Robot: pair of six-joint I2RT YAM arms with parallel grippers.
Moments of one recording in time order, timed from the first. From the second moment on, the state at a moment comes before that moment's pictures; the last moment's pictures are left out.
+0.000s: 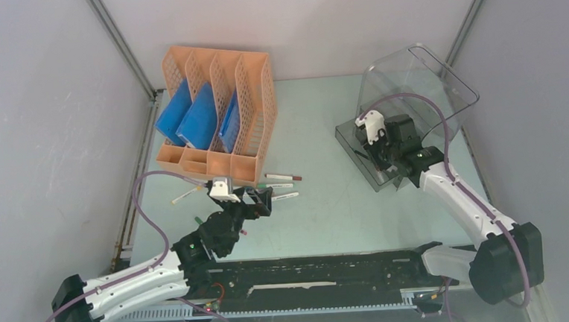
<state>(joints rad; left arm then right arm) -1.05 0.60 0.24 0.22 -0.73 -0.50 0.30 1.17 0.89 -0.45 -0.06 -0.32</state>
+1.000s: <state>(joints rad) -0.93 0.44 0.16 -0.11 -0.65 -0.93 0.37 1.12 0.88 -0.48 -0.14 -0.39</state>
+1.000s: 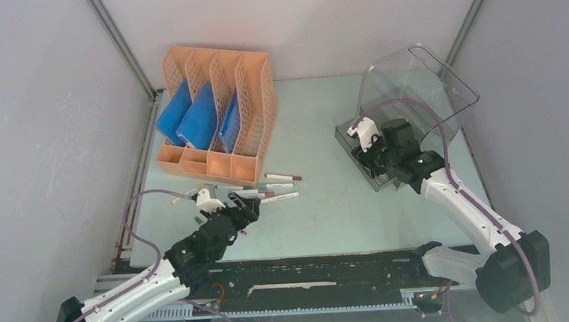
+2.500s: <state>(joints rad) -0.79 0.85 0.39 -0.62 -0.54 -1.34 0.40 1.11 0.88 -0.49 -0.12 -0.41</state>
